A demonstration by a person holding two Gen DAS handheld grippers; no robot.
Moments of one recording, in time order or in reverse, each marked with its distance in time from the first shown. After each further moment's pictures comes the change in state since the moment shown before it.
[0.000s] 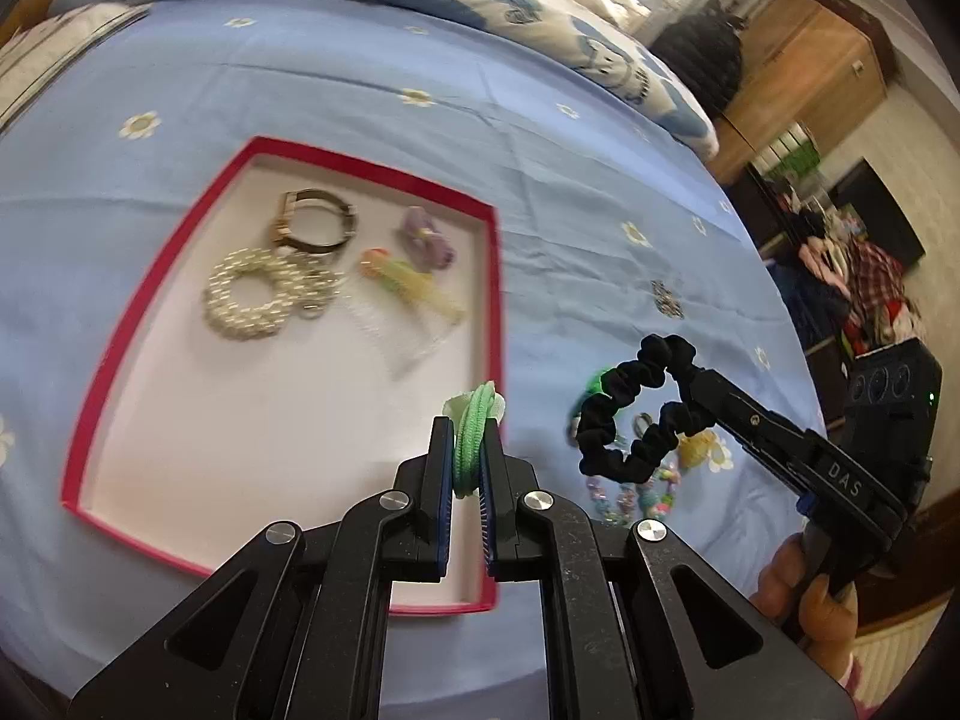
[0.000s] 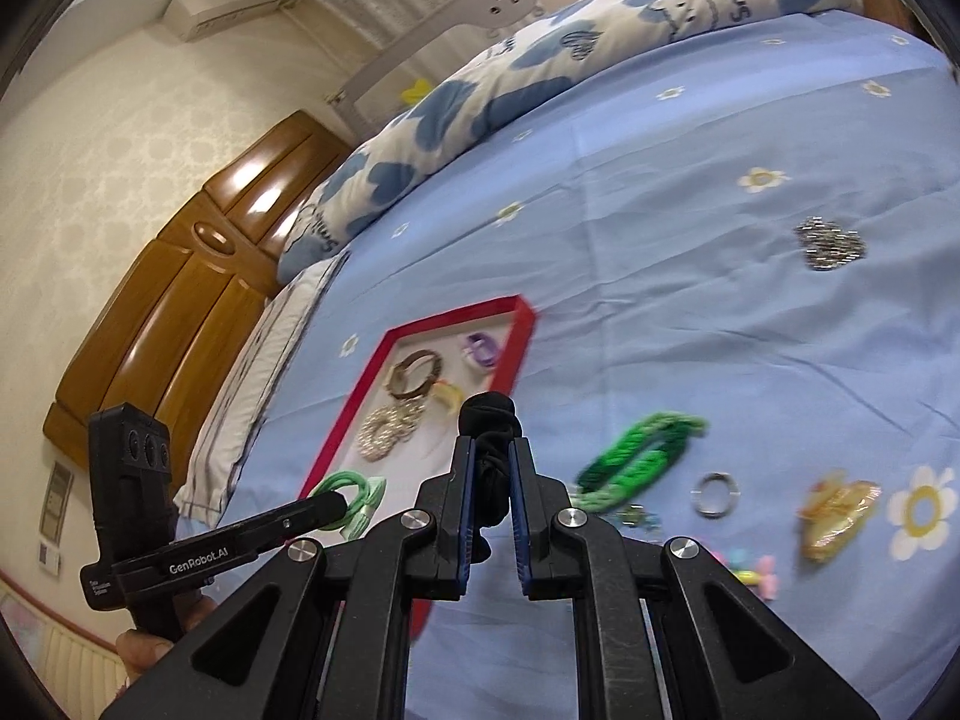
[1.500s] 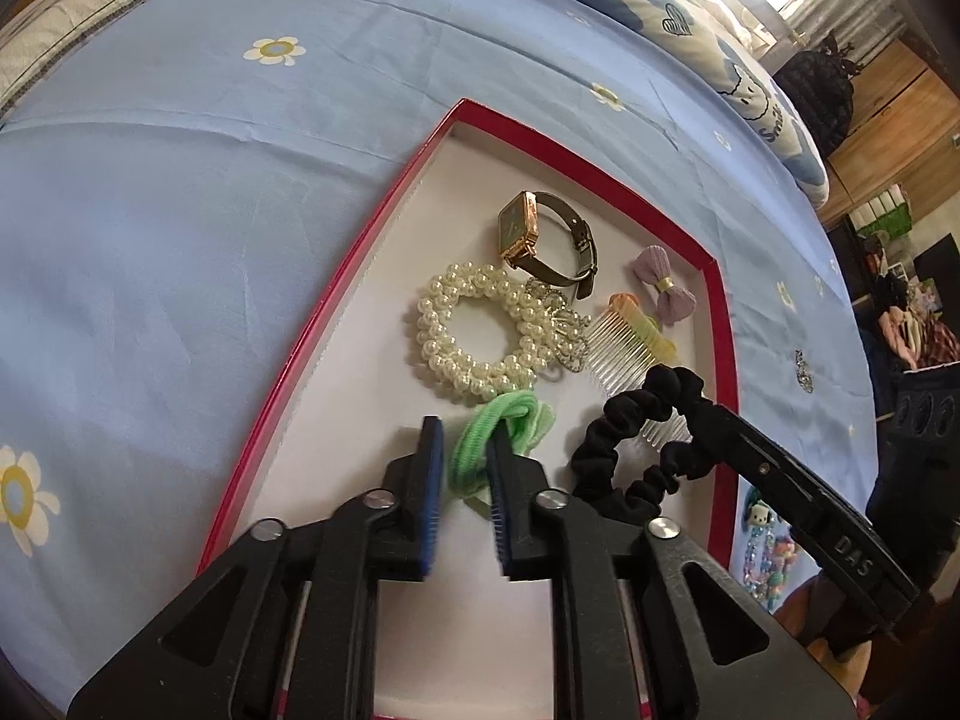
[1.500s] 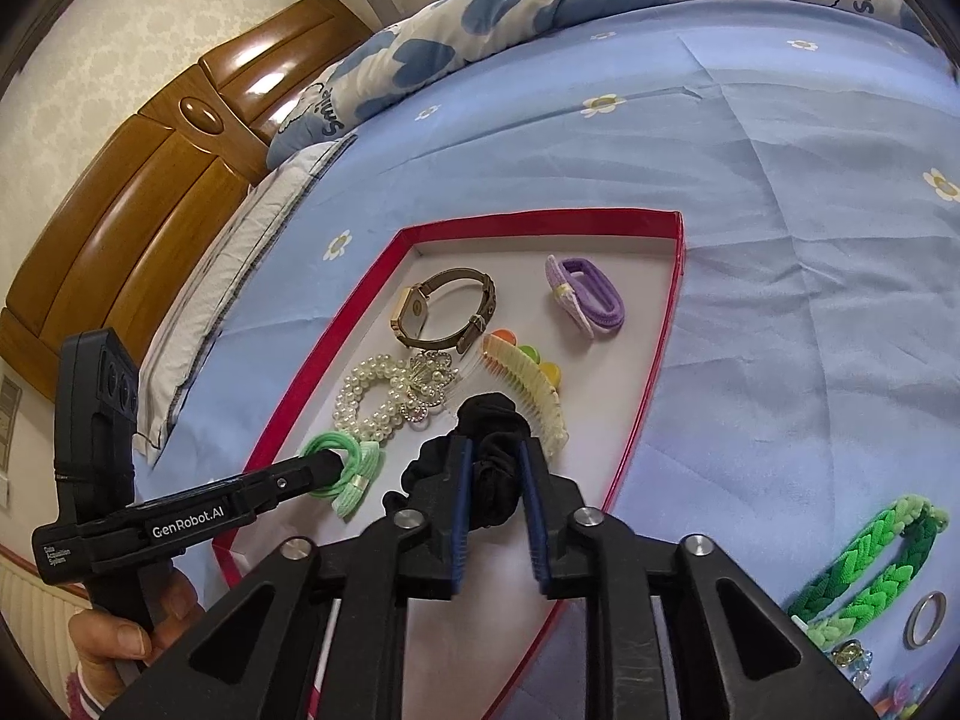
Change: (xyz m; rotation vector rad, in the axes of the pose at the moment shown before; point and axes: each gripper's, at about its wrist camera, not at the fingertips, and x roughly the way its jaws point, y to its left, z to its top) left arm 0.040 0.108 0.031 -0.159 0.043 0.160; right arm 0.144 0.057 -0.001 -0.153 0.202 -0.058
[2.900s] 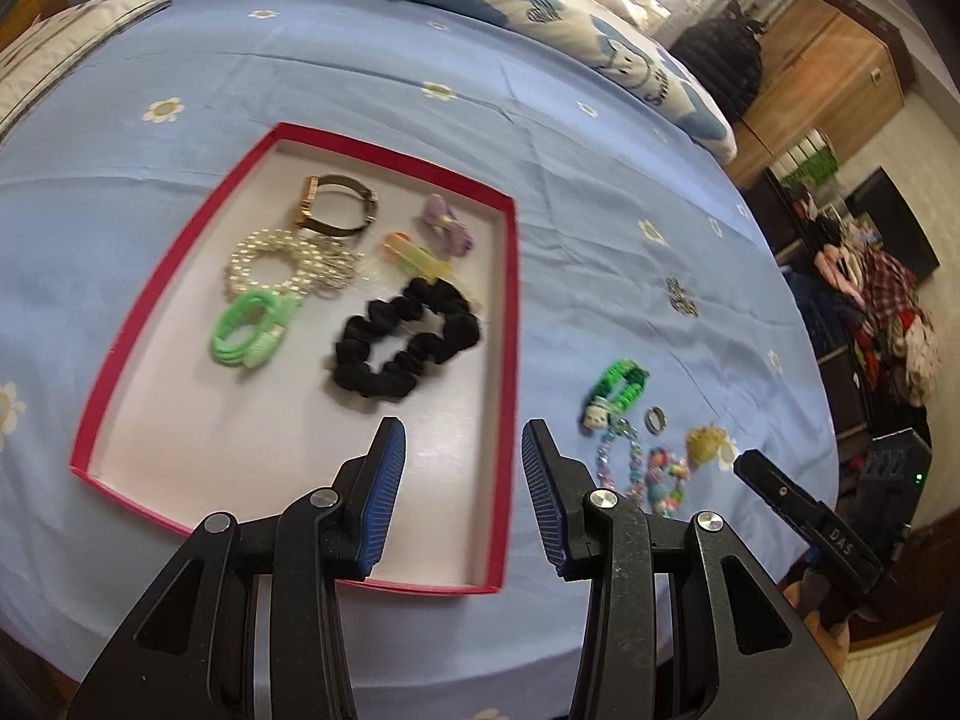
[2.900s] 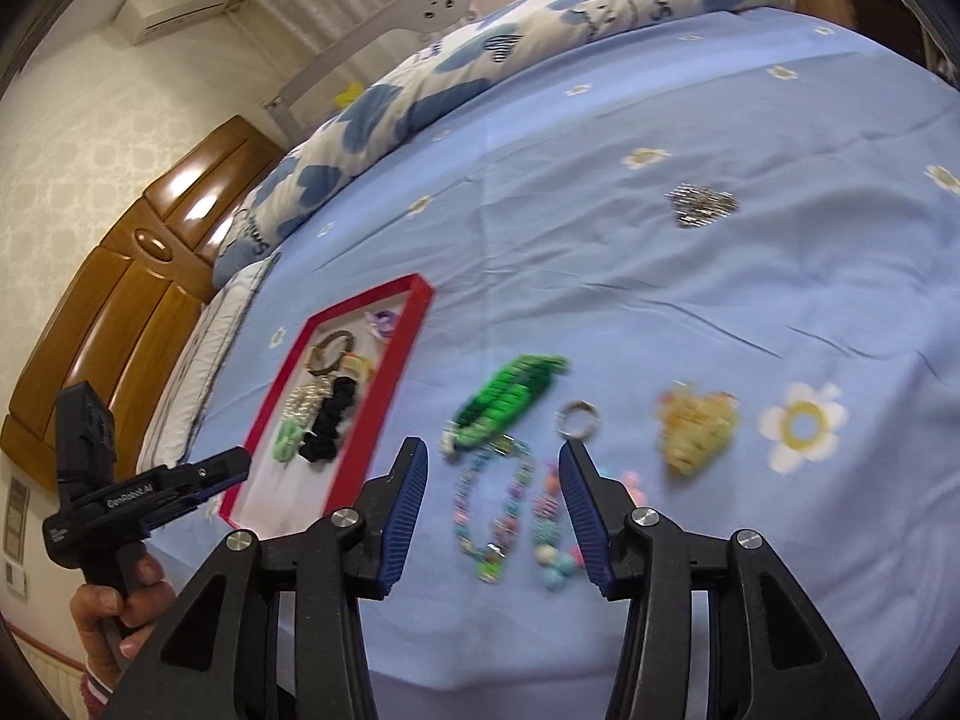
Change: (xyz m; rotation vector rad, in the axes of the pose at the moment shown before) left arm -0.059 -0.098 -0.060 0.152 -0.035 -0.129; right arm -0.171 -0.101 -0.083 0.230 -0.199 -0.116
